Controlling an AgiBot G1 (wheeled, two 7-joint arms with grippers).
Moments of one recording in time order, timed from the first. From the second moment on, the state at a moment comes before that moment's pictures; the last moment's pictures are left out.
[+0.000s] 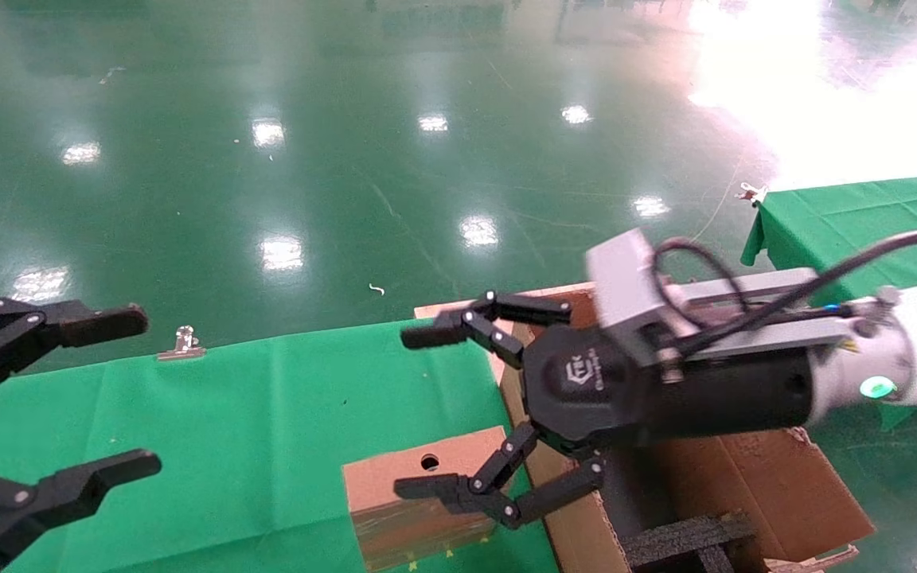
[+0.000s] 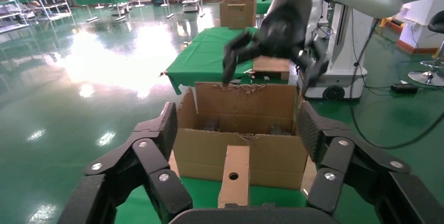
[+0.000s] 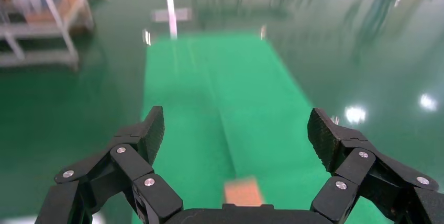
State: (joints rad) left arm -1.09 0.58 0.35 -1.25 0.67 1.46 -0.14; right arm 1.21 -0.63 -0.40 1.25 -0.95 -1.54 0.26
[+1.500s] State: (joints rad) left arm -1.09 0.58 0.35 -1.25 0.67 1.46 -0.14; right arm 1.78 -1.12 -1.17 0.70 -1.51 -1.58 0.02
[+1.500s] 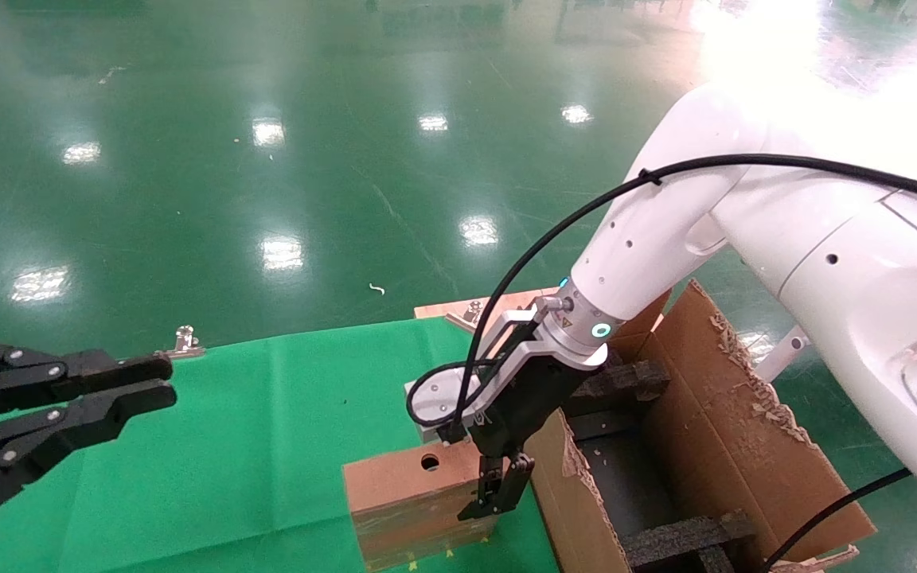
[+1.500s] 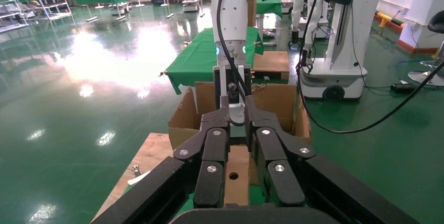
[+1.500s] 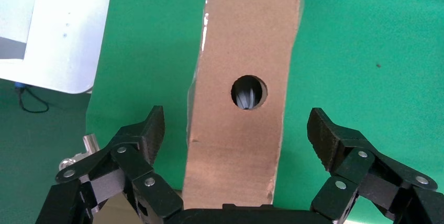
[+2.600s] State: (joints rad) left arm -1.09 0.58 0.35 -1.25 0.67 1.46 -0.14; right arm 1.77 -1.11 -1.15 0.72 -1.51 -1.58 0.02
